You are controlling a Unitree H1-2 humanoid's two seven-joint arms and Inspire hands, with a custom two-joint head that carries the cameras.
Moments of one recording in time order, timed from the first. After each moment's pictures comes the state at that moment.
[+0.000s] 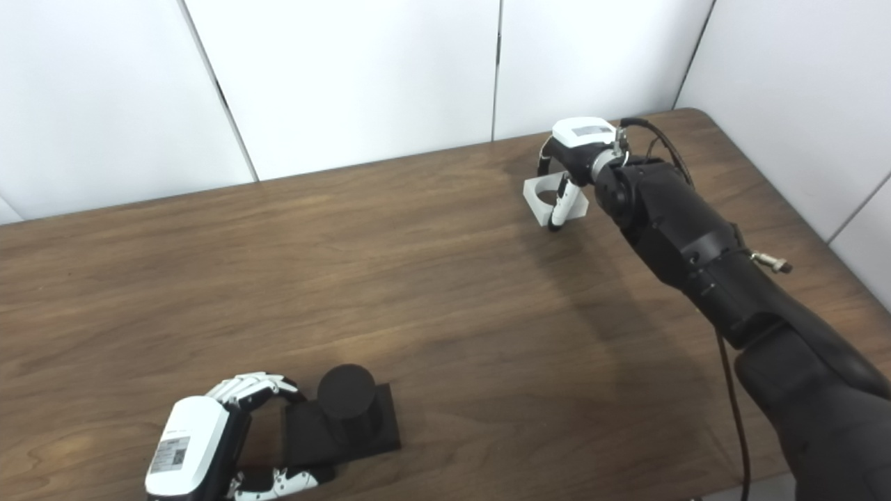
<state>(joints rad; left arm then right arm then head) 0.23 0.26 -0.38 -0.30 0.89 -0.05 0.05 -0.59 -0.66 0.36 0.32 -0.81 0.30 0.39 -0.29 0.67</state>
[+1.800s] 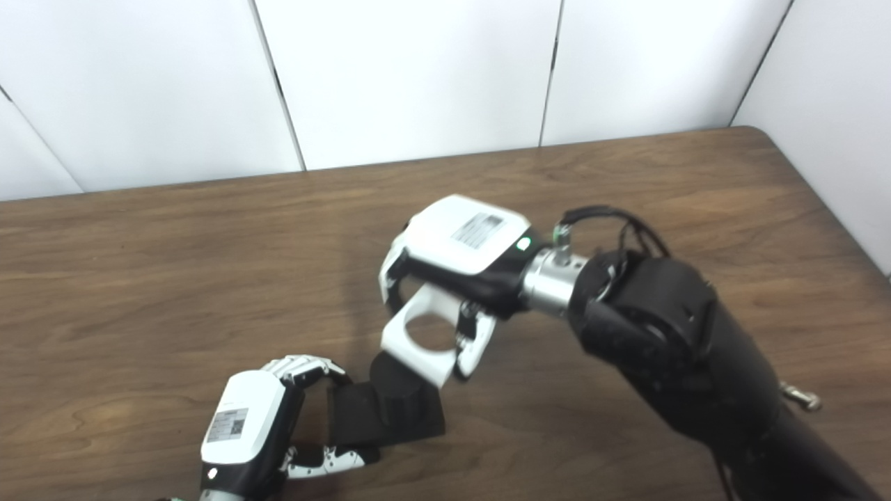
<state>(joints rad) 0.23 0.17 -0.43 -0.34 1.00 0.05 0.01 -0.41 -0.46 0.38 -0.78 -0.79 0.27 1.00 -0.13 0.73</state>
